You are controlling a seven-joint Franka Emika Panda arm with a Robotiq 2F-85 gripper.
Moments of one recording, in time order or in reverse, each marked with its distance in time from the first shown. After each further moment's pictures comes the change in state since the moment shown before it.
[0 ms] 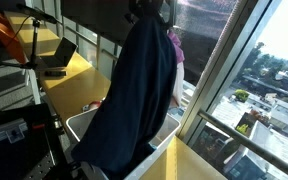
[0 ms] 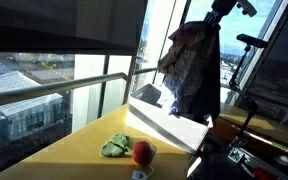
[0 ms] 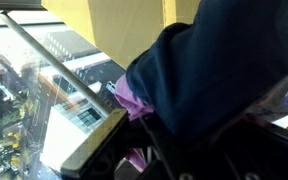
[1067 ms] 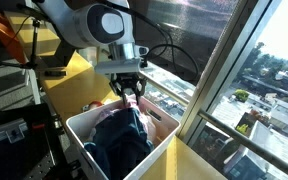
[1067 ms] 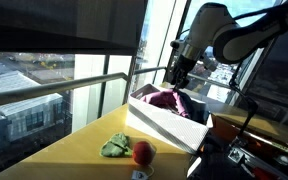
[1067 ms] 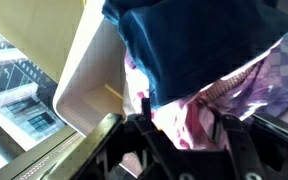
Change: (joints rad) arm 0.007 0.391 0.066 -0.107 -0.008 0.311 0.132
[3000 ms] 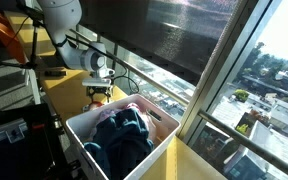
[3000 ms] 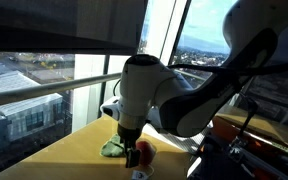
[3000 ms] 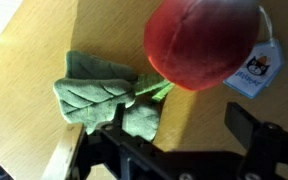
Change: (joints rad) arm 0.285 0.604 0.178 0.388 0.047 -0.010 0.168
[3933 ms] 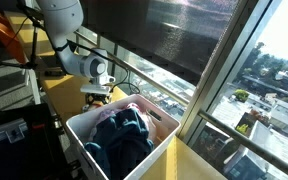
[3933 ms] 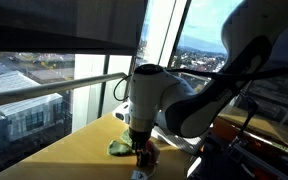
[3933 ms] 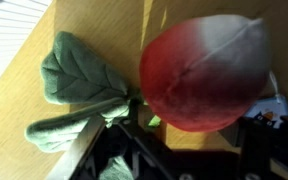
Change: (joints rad) arm -0.030 -0.003 -0.024 -0.068 0.029 0.003 -0.005
